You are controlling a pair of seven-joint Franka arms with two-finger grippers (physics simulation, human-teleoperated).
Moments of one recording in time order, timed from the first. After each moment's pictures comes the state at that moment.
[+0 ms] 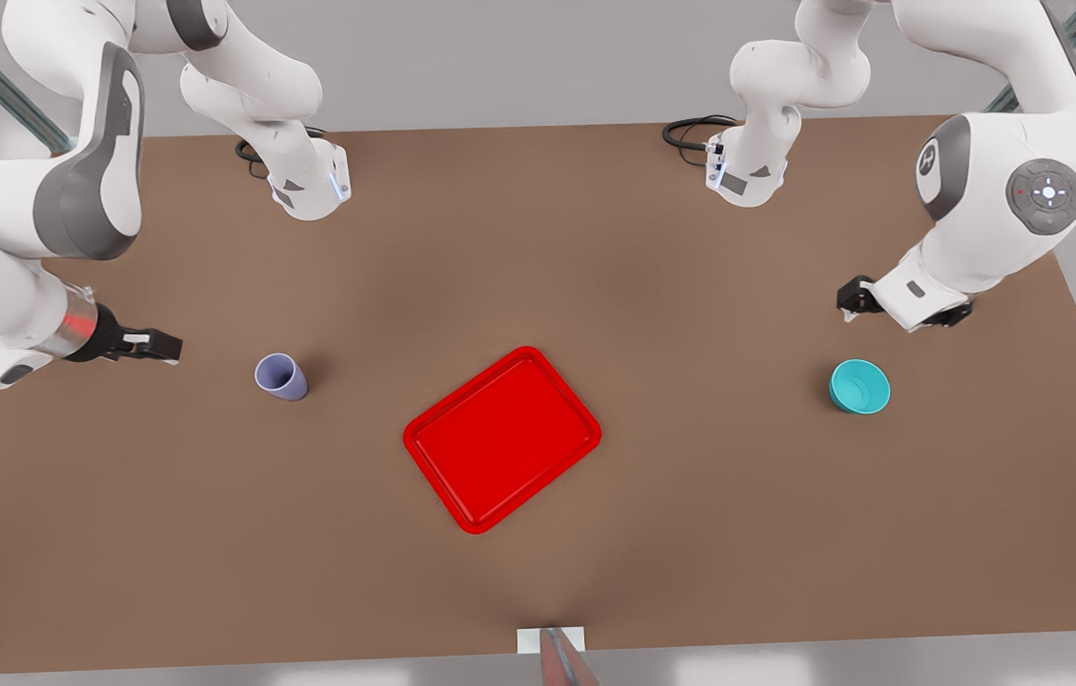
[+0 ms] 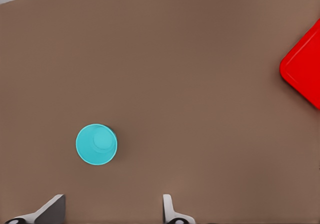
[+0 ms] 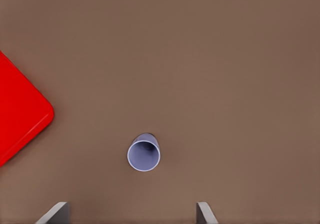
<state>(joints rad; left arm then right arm) -0.18 0.08 0.09 -1.58 0.05 1.59 0.16 -0.06 0.22 0.04 -1.35 0.00 1.44 0.08</state>
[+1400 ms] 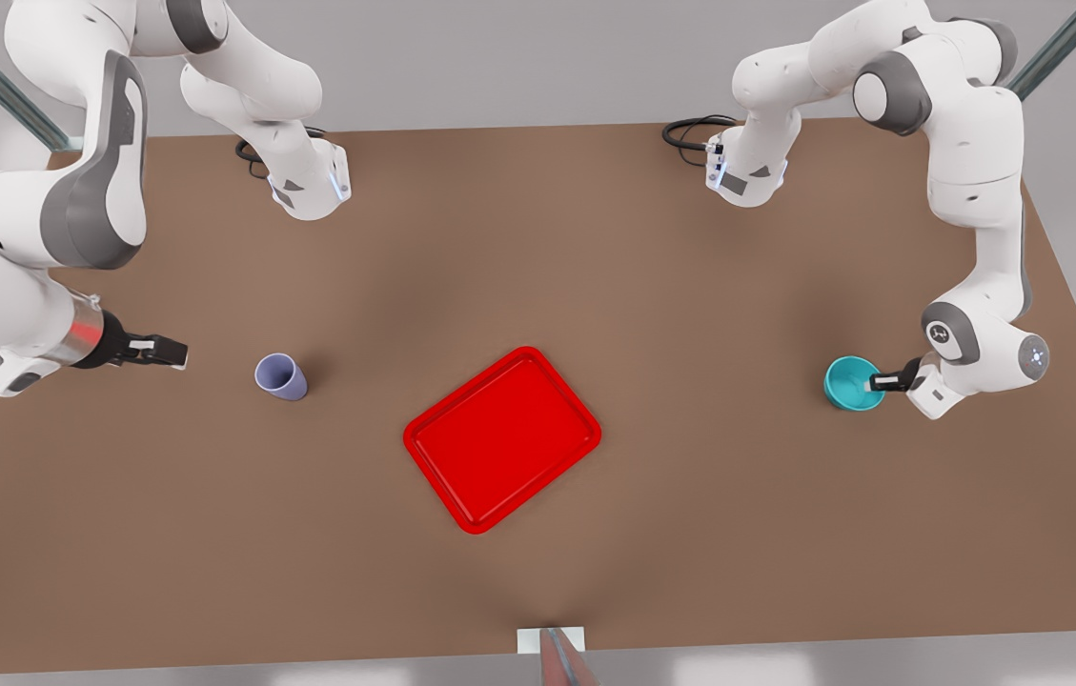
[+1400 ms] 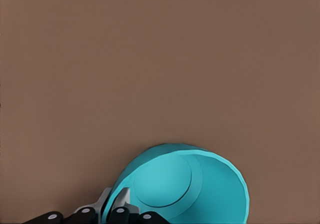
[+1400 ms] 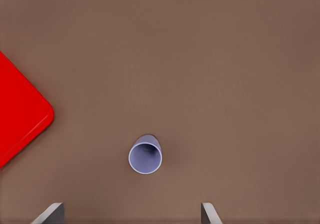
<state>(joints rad) 0.20 0.58 0.15 -1.90 -0.27 2.20 0.49 -0.06 0.24 0.04 -1.36 0.00 1.46 0.07</state>
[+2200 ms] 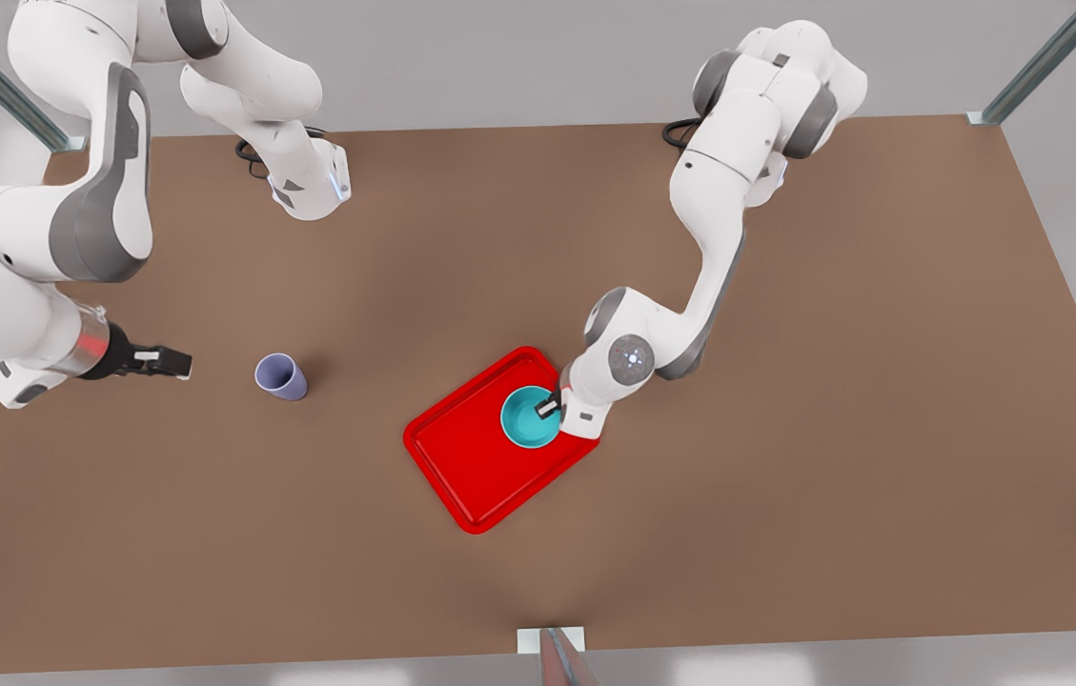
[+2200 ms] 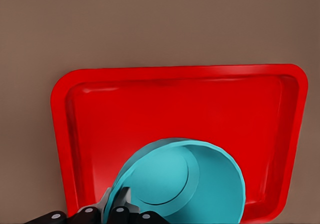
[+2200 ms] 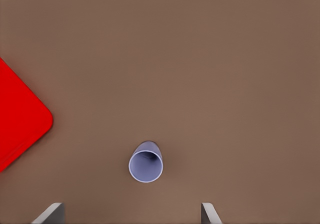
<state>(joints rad) -0.64 0.80 0.01 -1.34 -0.39 2.19 -0.98 -0.06 0.26 0.04 -1.36 0.00 1.49 0.07</state>
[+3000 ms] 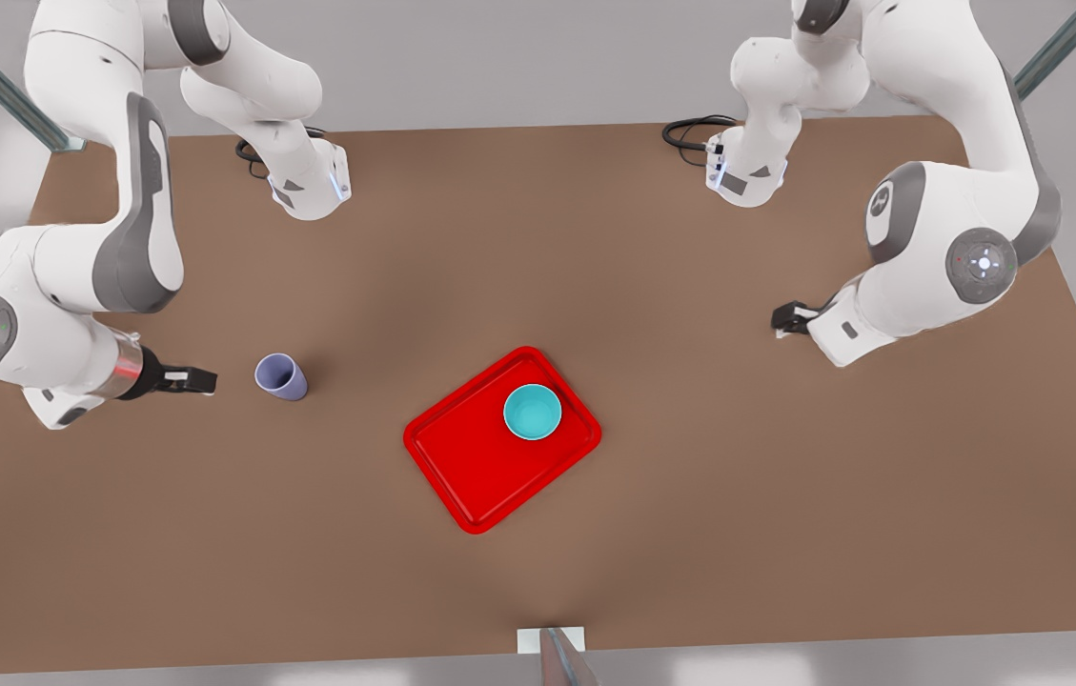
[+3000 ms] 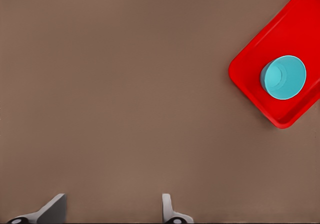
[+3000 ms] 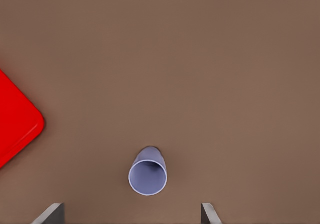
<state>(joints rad) -0.24 0.19 0.06 -1.48 -0.08 1.49 0.05 -0.02 0.29 0.05 -1.51 0.00 1.65 0.08</state>
